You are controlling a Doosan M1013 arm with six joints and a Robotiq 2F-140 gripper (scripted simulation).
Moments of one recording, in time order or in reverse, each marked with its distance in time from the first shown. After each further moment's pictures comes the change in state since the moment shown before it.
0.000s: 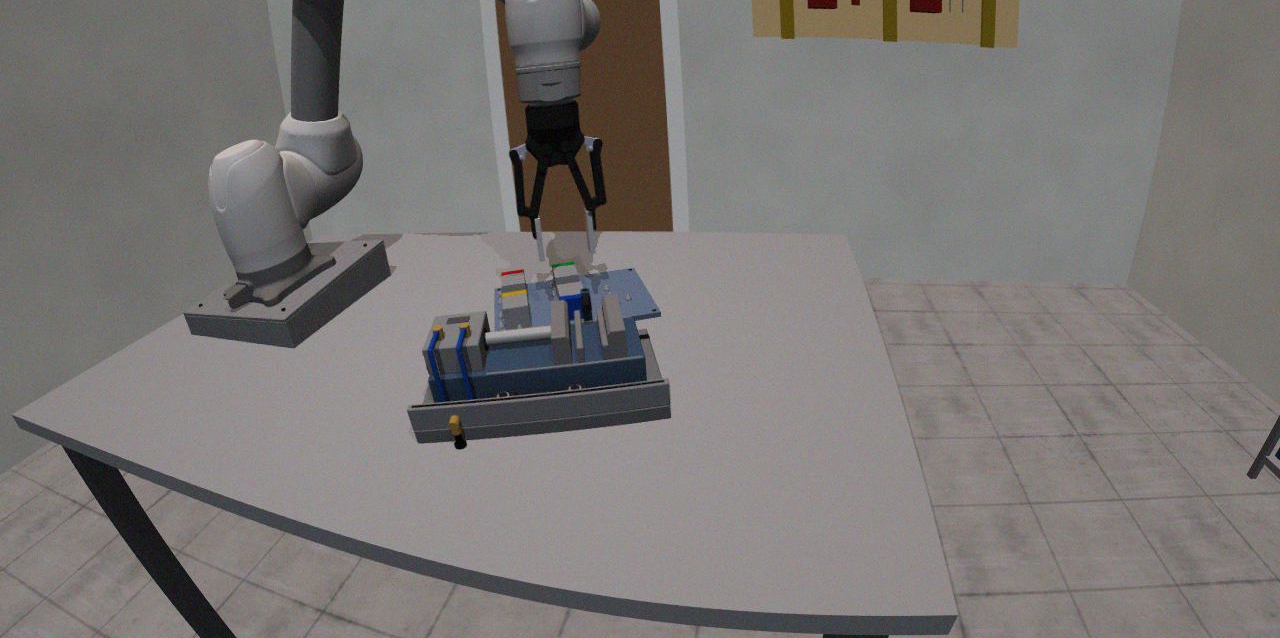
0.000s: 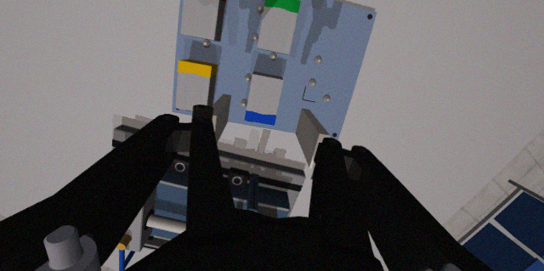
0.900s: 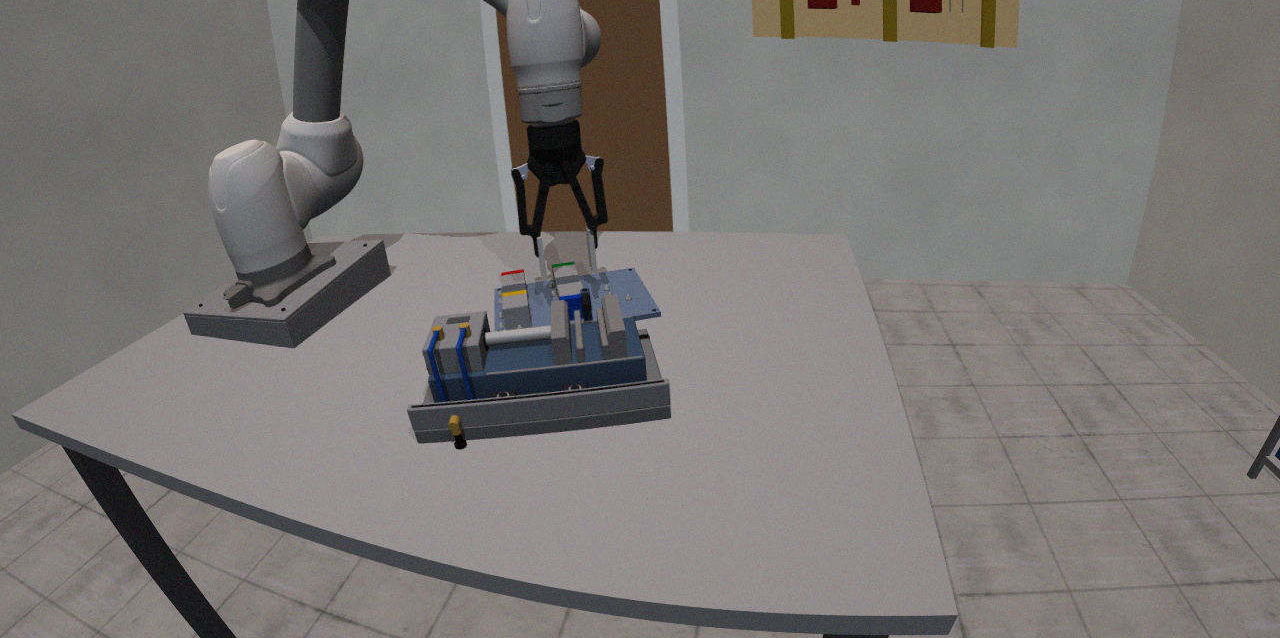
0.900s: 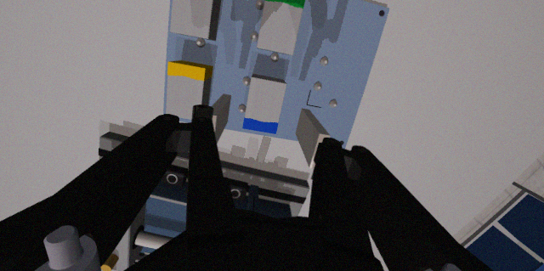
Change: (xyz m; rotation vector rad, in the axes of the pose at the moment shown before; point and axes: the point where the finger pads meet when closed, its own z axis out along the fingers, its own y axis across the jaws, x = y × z) arm 0.000 0.000 0.029 0.000 0.000 0.000
